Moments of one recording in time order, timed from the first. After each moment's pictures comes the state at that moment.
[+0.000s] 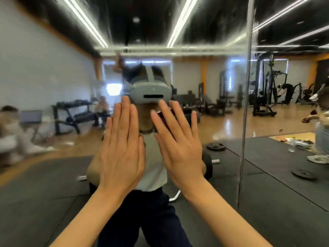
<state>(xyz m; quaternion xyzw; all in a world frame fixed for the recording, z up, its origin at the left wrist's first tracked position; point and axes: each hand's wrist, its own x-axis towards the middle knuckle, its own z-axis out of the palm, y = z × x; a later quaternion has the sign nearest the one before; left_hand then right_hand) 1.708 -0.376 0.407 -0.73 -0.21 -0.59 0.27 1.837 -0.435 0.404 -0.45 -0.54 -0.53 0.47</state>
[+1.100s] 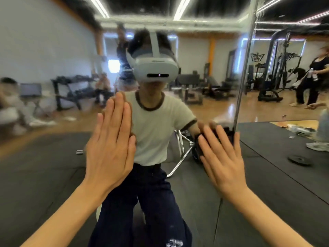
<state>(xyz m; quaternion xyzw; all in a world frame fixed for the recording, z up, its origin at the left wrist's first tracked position) 1.710 -0.384 0.357 -0.77 -0.22 -0.53 0.28 1.965 -0.495 0.302 -0.48 -0.60 -0.56 0.32</state>
